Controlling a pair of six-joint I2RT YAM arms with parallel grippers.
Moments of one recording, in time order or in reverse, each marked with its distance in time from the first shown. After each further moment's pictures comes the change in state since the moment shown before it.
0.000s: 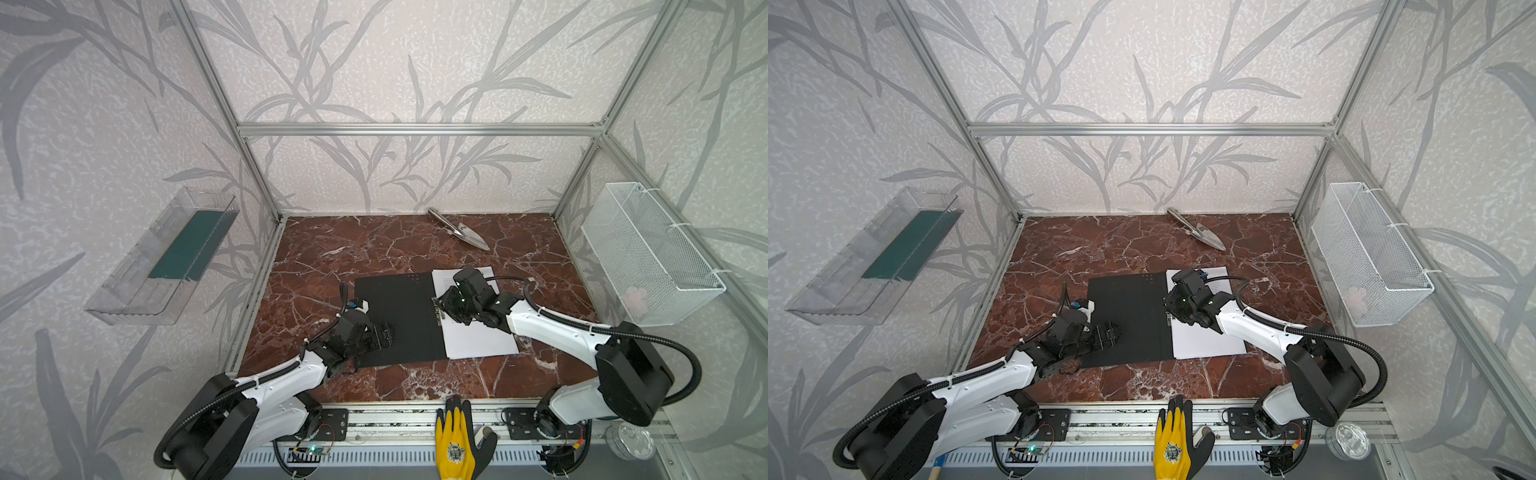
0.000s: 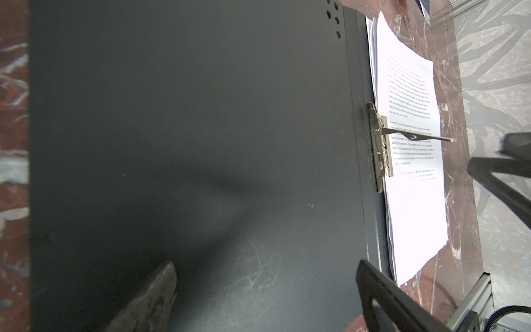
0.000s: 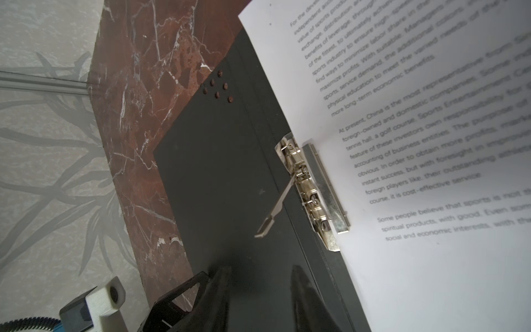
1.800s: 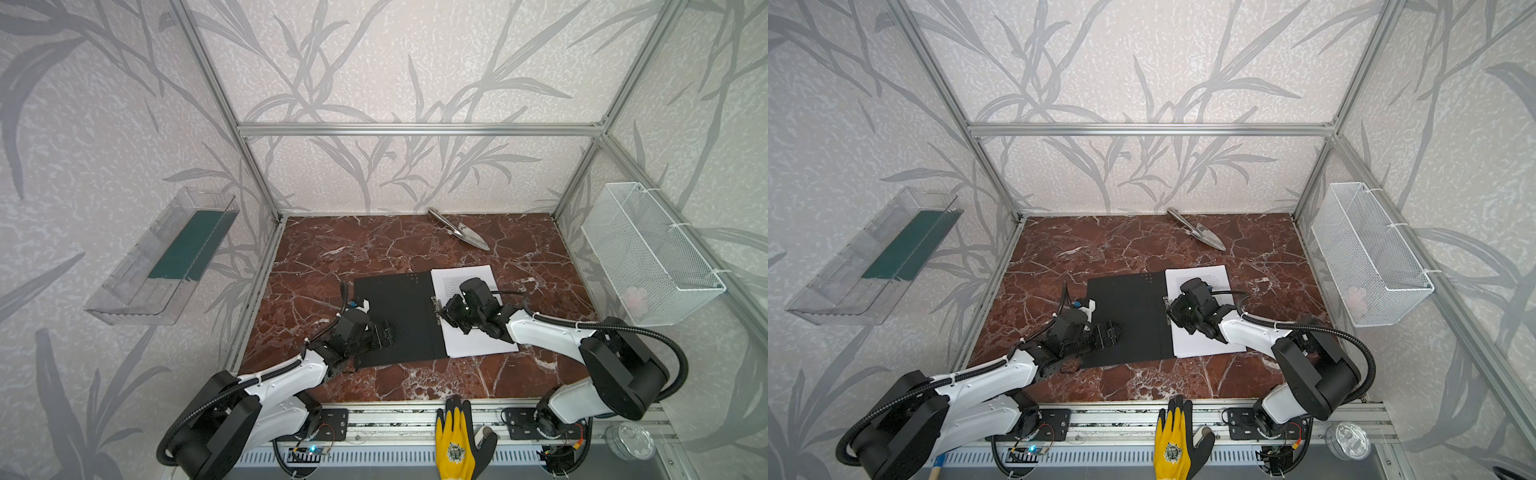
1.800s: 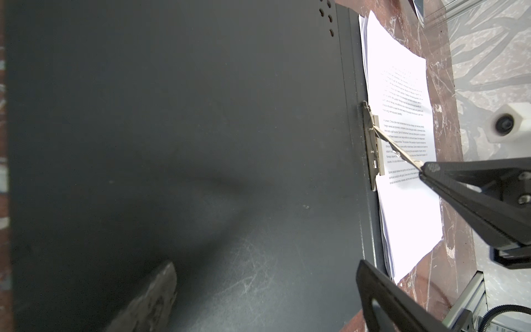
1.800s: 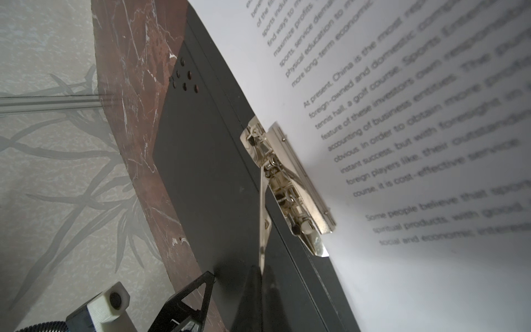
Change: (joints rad) left arm 0.001 0.013 0.000 0.021 0.008 -0.002; right arm -0.035 0.023 -0.204 0.288 -0.105 0.102
